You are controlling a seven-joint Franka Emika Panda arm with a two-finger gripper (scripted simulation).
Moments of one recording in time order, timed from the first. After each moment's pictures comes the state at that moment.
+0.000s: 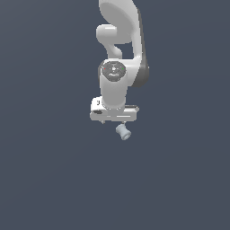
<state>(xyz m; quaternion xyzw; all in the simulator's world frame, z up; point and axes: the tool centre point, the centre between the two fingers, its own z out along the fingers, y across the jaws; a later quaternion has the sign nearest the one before) -0.019 -0.007 0.146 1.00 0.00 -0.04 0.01</state>
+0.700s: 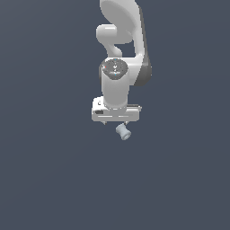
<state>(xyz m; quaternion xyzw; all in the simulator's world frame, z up) -0.011 0.002 0.154 1.00 0.01 -0.03 0.00</state>
